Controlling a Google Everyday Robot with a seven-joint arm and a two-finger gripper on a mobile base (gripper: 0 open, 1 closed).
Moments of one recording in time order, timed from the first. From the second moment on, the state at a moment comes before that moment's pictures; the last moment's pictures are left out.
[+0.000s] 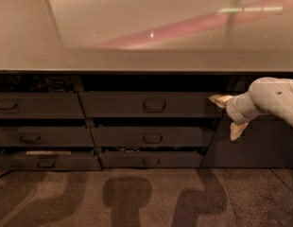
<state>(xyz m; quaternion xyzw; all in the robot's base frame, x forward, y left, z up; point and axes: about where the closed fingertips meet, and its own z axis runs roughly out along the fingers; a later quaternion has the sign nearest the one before) 0.640 -0.311 0.640 -0.82 0.51 -0.15 0.20</state>
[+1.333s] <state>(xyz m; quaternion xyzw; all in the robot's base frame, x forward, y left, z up) 0.685 -0.307 0.661 -0.83 0.50 -0.09 0.24</state>
